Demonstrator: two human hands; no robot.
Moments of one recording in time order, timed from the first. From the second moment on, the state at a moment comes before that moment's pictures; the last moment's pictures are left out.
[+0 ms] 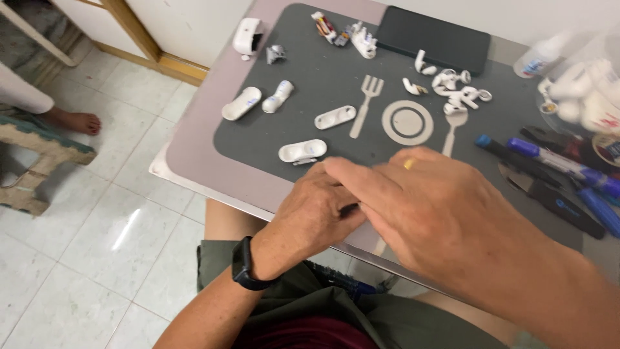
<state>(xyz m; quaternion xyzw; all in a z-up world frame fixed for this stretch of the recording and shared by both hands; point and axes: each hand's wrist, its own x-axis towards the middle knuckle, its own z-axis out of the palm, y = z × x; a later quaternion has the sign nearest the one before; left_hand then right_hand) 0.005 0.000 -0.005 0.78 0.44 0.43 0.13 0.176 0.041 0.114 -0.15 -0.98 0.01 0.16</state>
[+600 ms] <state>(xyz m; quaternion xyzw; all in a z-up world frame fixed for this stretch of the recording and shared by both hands) 0.002 -0.002 -0.008 0.77 0.44 0.43 0.18 0.168 0.040 0.098 -0.14 -0.97 -0.01 0.21</state>
